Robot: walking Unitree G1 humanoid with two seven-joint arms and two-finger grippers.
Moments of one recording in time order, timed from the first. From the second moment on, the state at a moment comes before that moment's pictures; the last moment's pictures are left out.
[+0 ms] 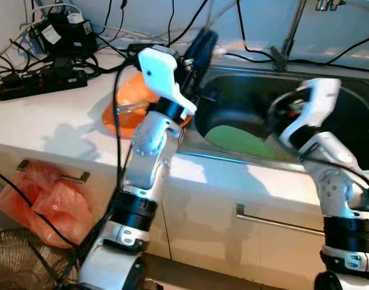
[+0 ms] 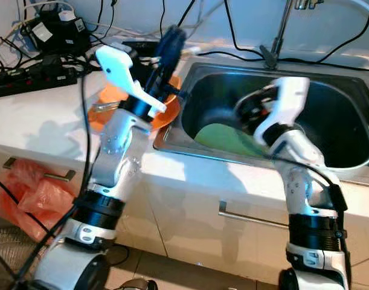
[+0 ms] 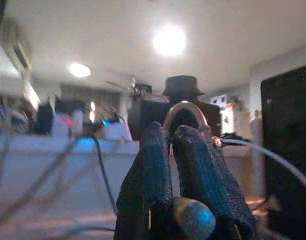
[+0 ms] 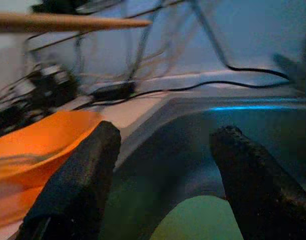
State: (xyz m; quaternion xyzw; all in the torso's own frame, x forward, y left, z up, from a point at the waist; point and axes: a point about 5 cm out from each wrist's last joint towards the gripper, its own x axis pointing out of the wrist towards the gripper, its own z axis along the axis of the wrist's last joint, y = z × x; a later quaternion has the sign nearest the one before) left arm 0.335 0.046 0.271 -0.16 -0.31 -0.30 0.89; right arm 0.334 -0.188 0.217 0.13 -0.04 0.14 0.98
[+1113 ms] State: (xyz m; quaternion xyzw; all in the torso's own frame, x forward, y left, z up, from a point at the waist) left arm 0.362 0.069 0.213 -0.61 0.00 -0.31 0.73; right arm 0.337 -0.154 0.224 0.33 -0.03 0.18 0.93
